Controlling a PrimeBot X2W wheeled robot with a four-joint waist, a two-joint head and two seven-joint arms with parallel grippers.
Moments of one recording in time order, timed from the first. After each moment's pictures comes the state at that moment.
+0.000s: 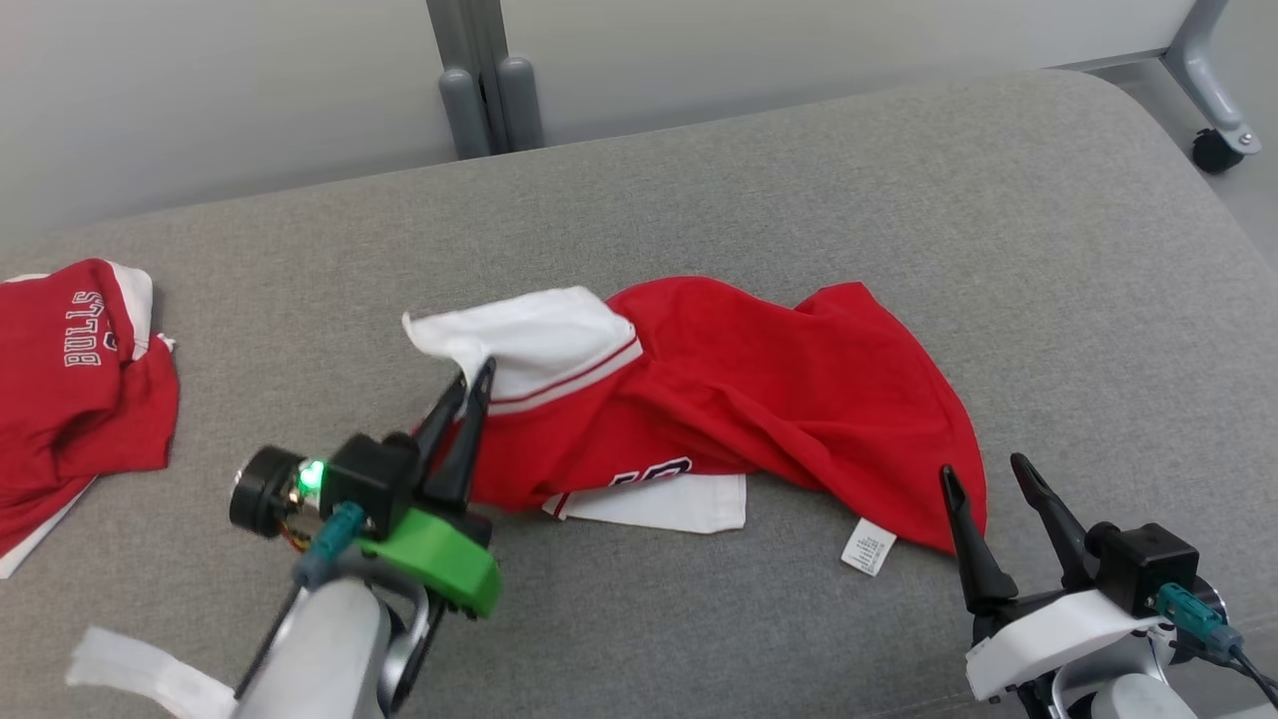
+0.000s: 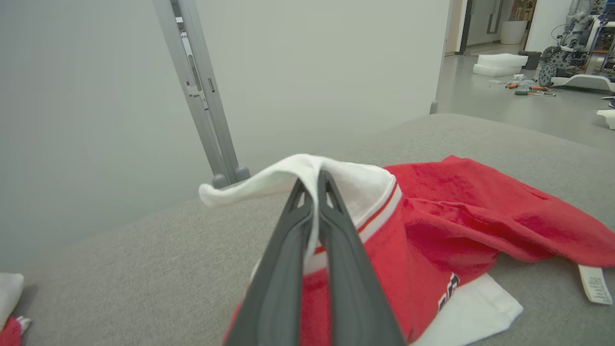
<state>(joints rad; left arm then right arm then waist) -0.35 0.17 -0.36 0.36 -0.20 -0.13 -0.26 -0.03 -0.19 0.16 0.21 0.32 0.13 -0.26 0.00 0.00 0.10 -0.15</state>
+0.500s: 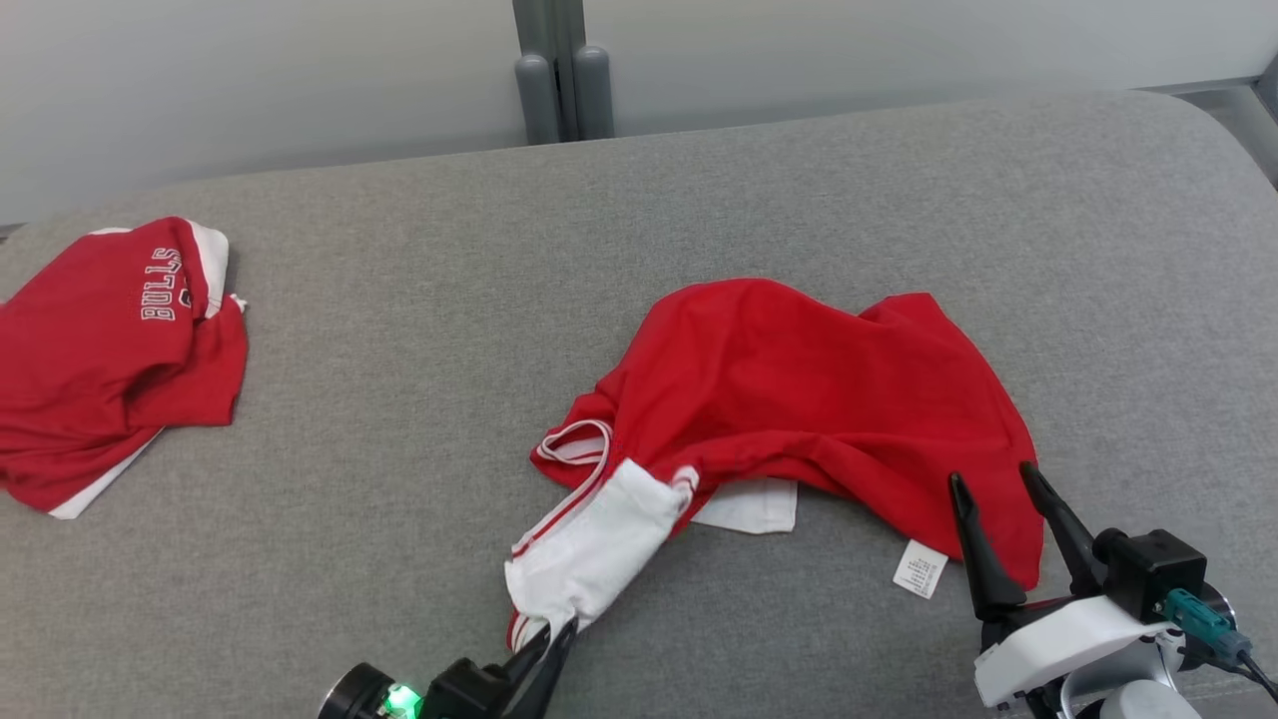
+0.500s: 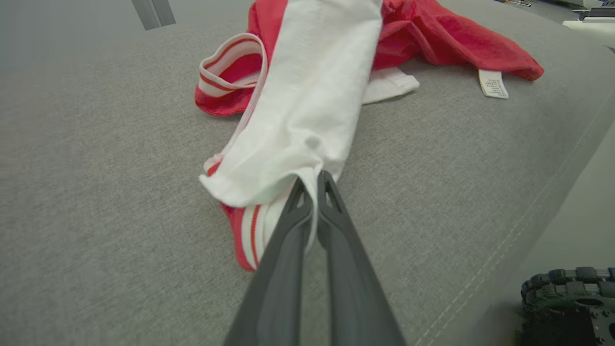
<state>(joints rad) -0.04 0.19 -0.55 0.36 -0.17 -0.13 -0.26 -0.02 -0.20 0.15 0.21 0.32 0.13 -0.26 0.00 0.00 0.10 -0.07</state>
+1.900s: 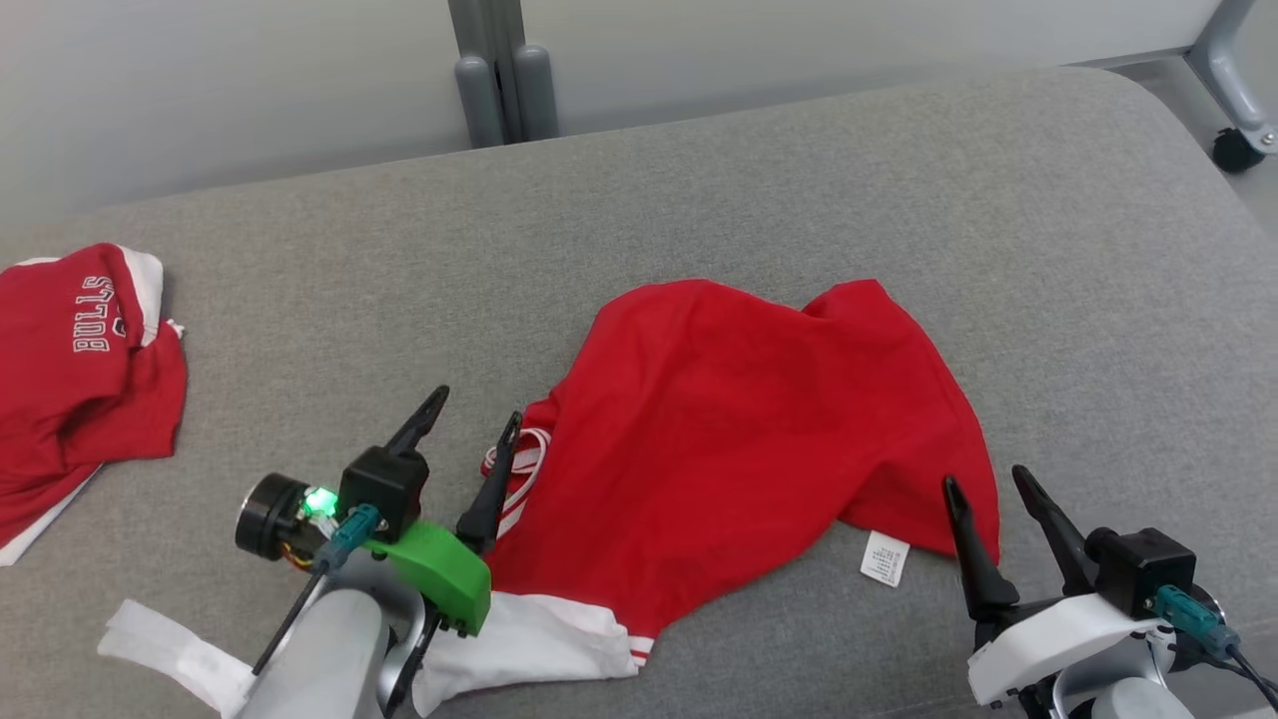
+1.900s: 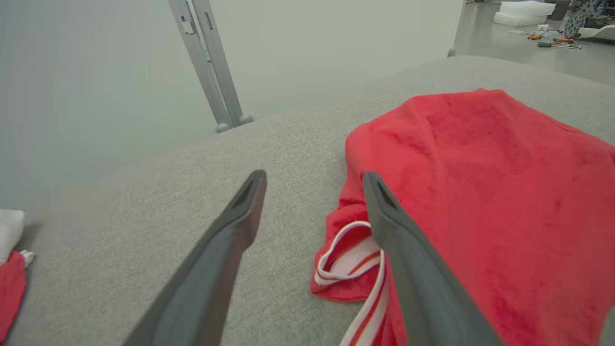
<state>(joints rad) -0.36 0.17 -0.39 0.51 -0.18 -0.13 -0.26 -0.03 -0.19 0.16 0.25 0.33 0.13 -0.26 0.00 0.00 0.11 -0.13</state>
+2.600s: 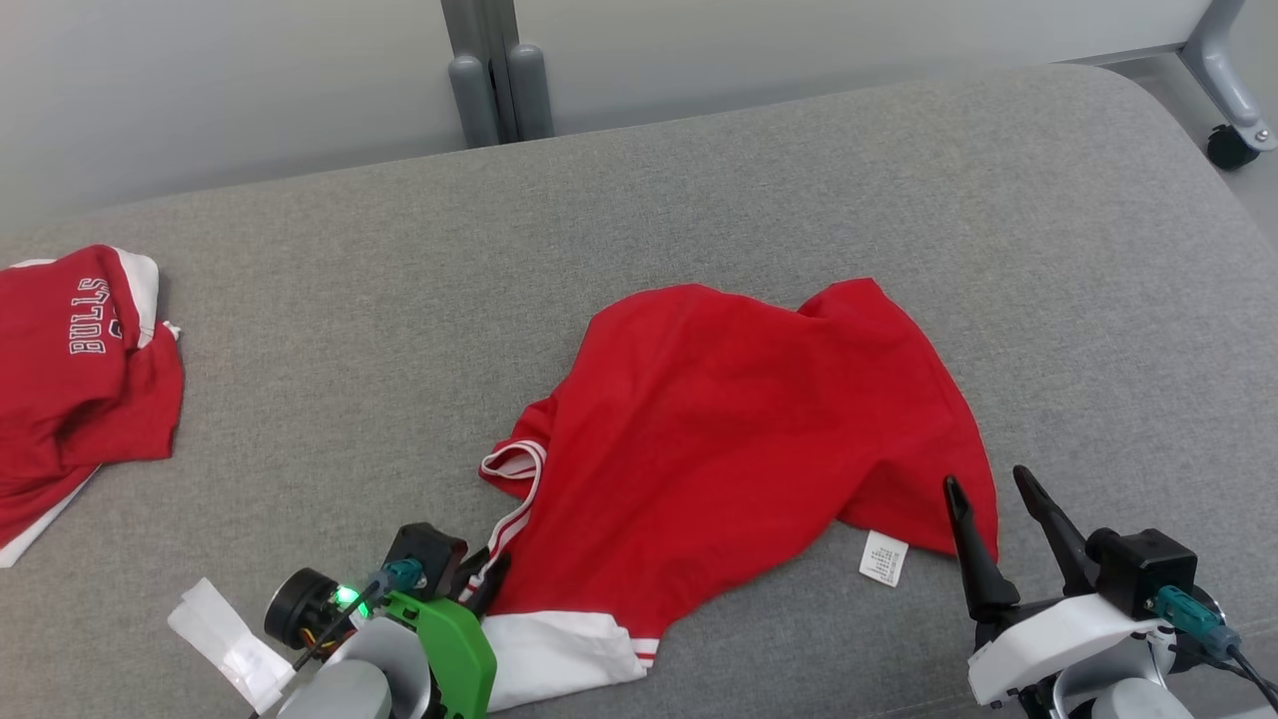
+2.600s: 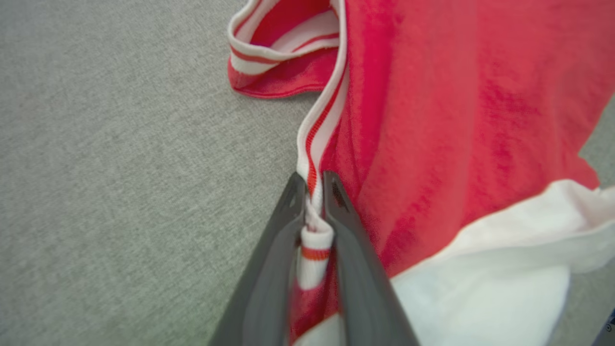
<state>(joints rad) -0.39 0.27 -0.74 0.72 -0.46 -0.13 -0.08 -0.03 -0.18 0.15 0.25 0.33 0.13 -0.26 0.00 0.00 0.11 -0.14</state>
